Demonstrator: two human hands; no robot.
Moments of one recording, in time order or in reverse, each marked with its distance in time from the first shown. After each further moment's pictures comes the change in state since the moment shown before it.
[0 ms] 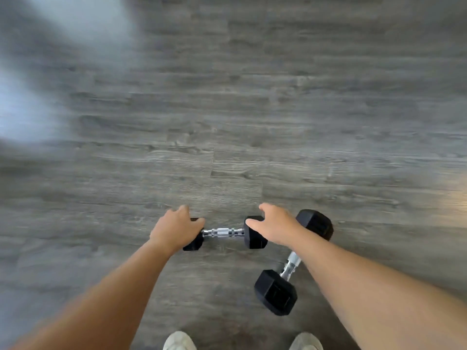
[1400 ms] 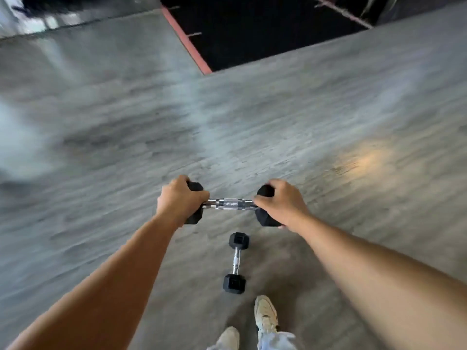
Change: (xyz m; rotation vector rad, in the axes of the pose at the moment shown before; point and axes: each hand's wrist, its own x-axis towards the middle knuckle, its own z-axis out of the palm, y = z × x) left_hand -0.403 0.271 -0.346 -0.174 0.153 0.472; right_hand -0.521 -0.071 -0.263 0.465 0.873 0.029
